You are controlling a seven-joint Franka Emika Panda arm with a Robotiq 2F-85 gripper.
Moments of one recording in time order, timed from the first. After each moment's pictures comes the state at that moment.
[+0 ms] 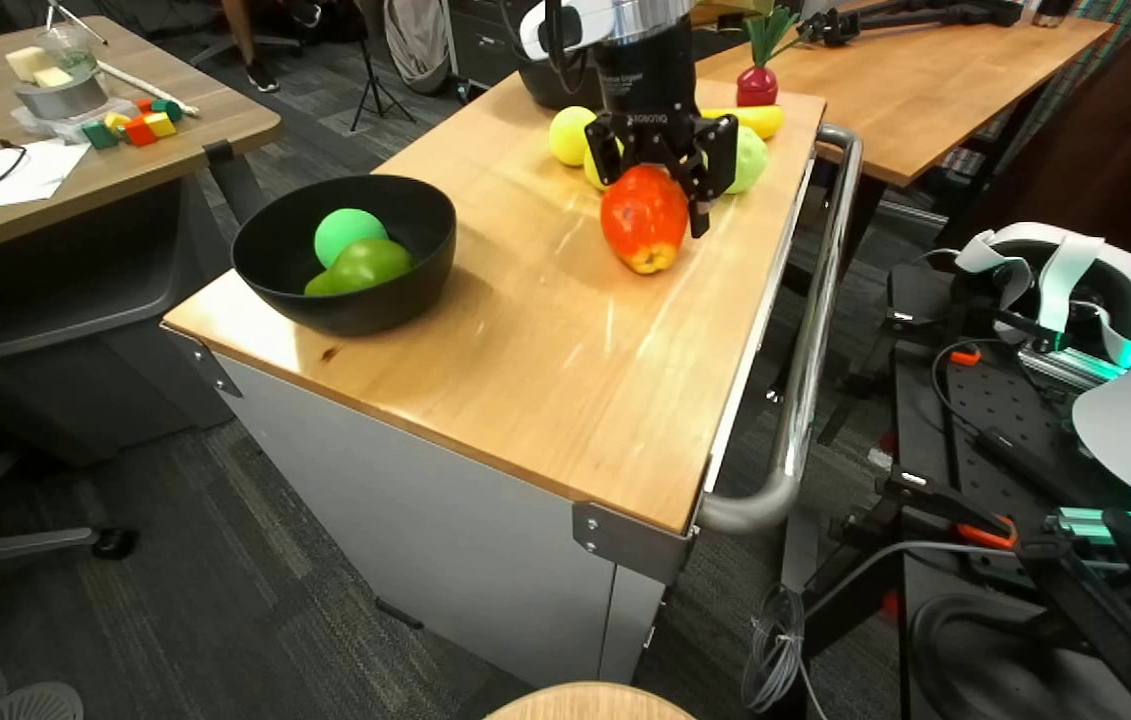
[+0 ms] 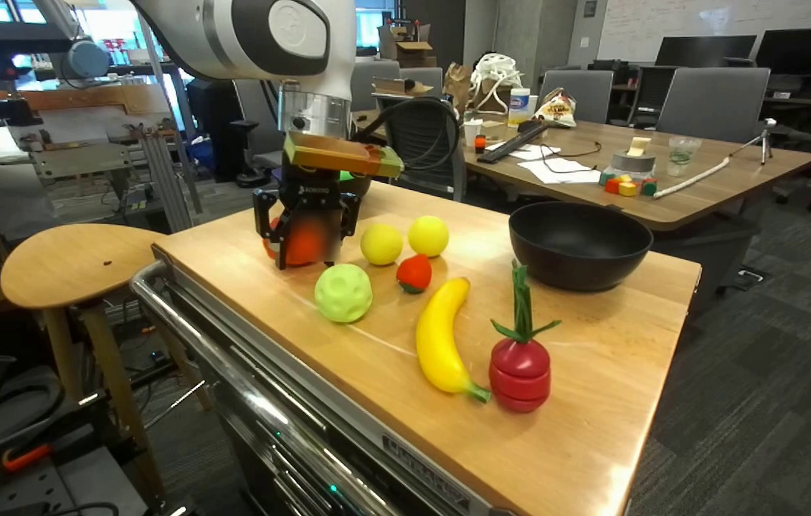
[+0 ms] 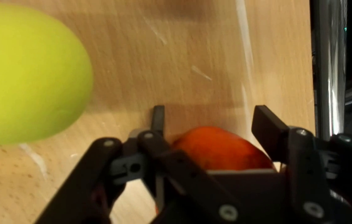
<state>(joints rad) -0.02 0.17 0.06 -2.21 -0.06 2.12 -1.20</state>
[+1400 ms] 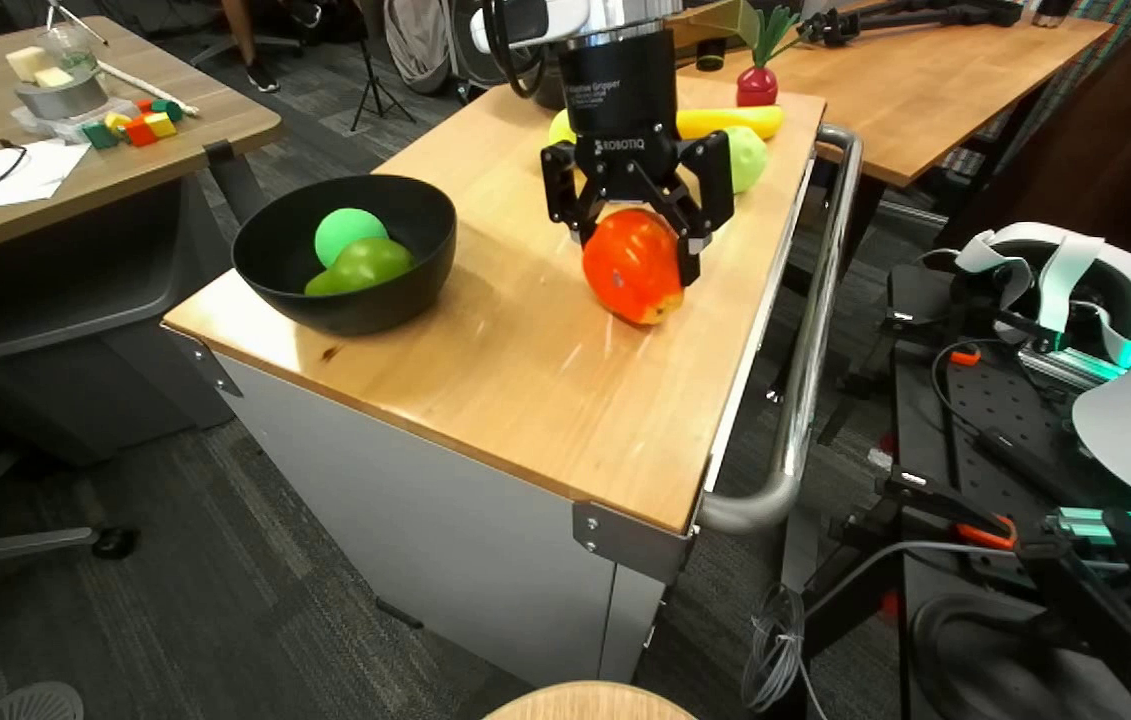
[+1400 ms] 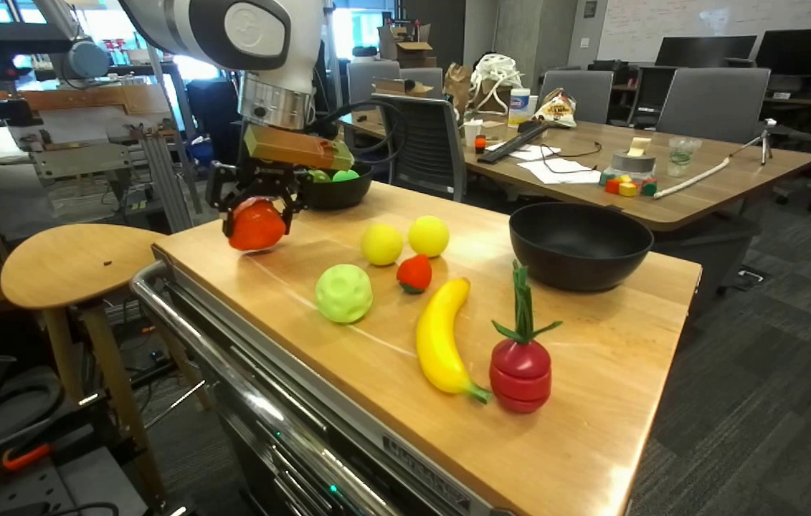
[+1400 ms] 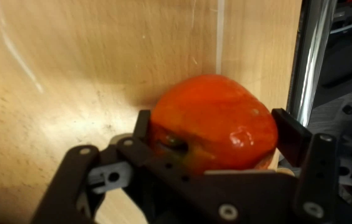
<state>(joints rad) 0.02 0.15 0.15 -2.21 0.18 2.13 -1.32</state>
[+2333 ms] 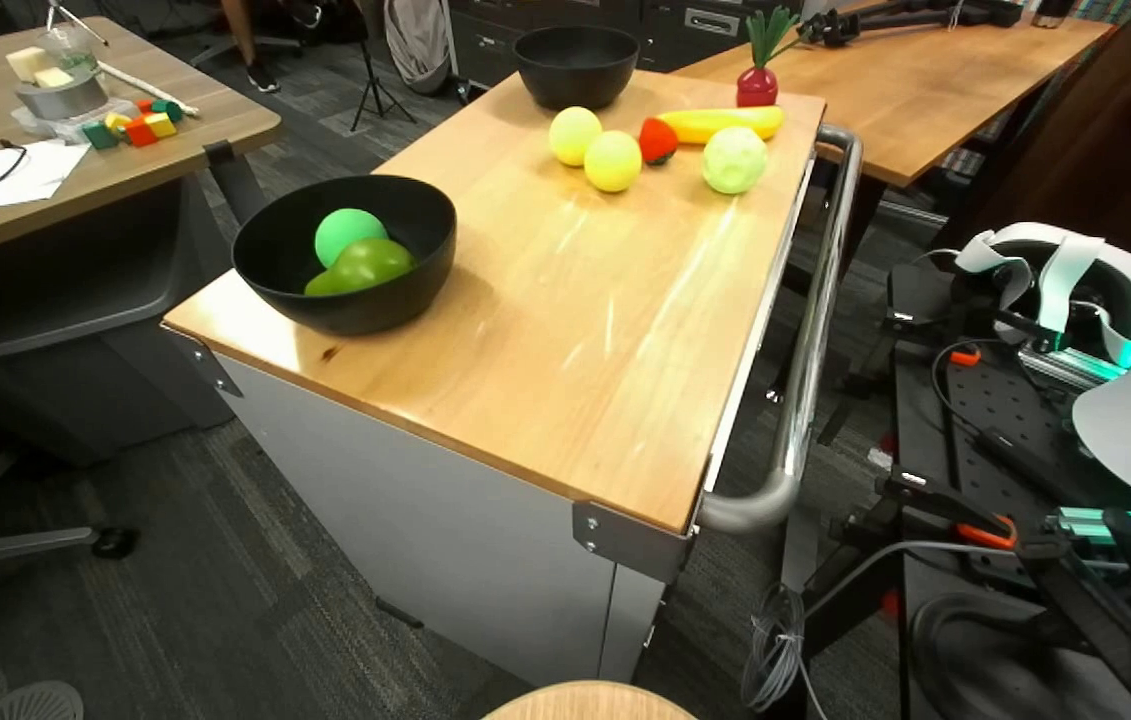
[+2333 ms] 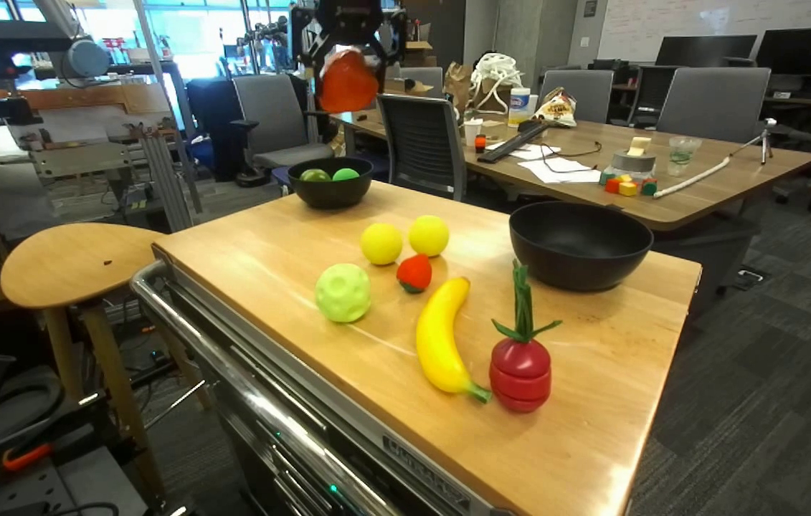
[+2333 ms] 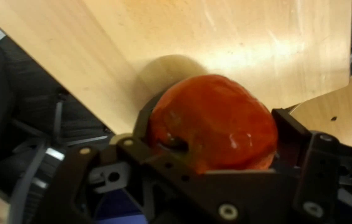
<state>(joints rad) -0.06 0.01 -0.01 -1.92 0.30 2.05 -1.25</state>
